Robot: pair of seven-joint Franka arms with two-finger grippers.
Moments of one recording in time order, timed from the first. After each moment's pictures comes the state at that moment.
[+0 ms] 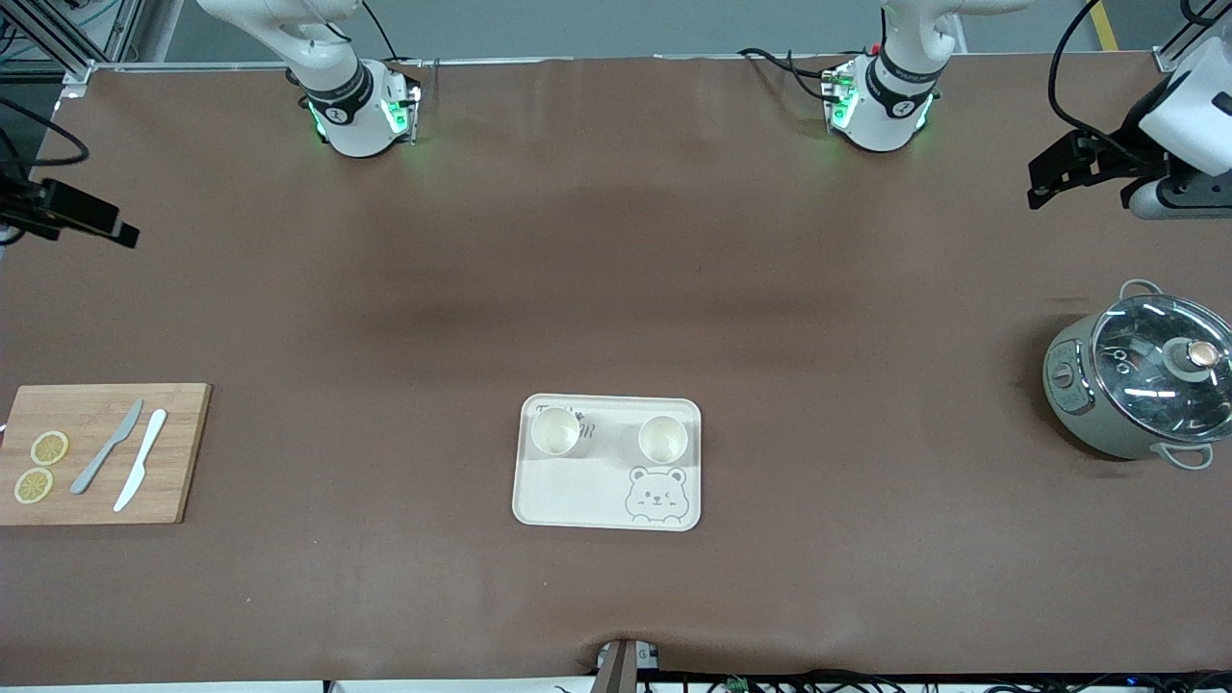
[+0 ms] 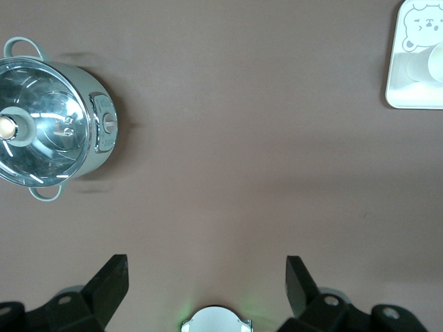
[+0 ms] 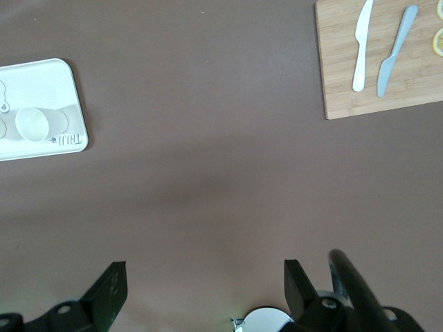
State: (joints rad) left arm -0.06 -0.06 -0.07 -1.55 0.02 1.41 -0.09; right arm -0.04 0.06 -0.05 -1.35 0.11 1.31 0.09
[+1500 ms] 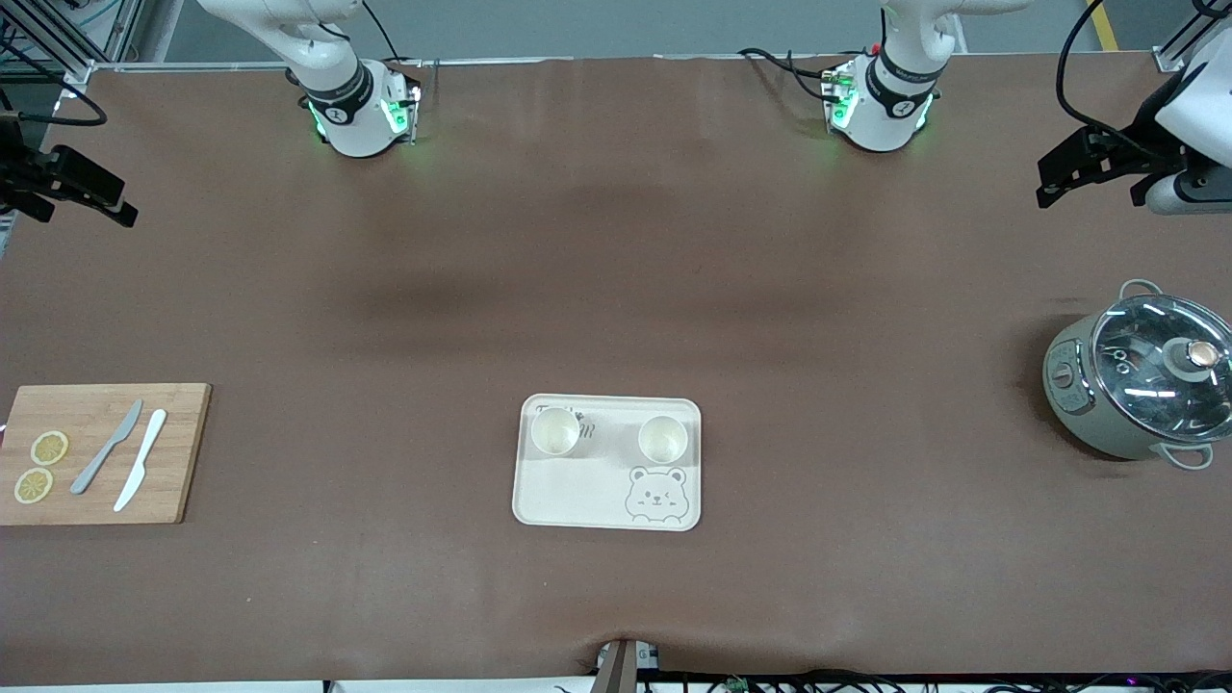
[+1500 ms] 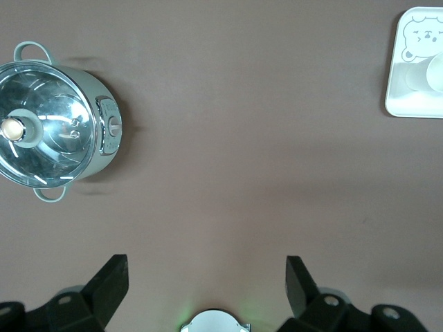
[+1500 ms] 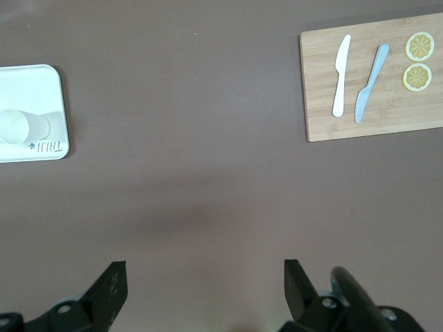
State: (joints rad) left arm -0.05 -0.06 -0.06 -1.52 0.02 1.41 -0.09; right arm -0.04 -0.10 -0.01 -1.59 0.04 1.48 0.05
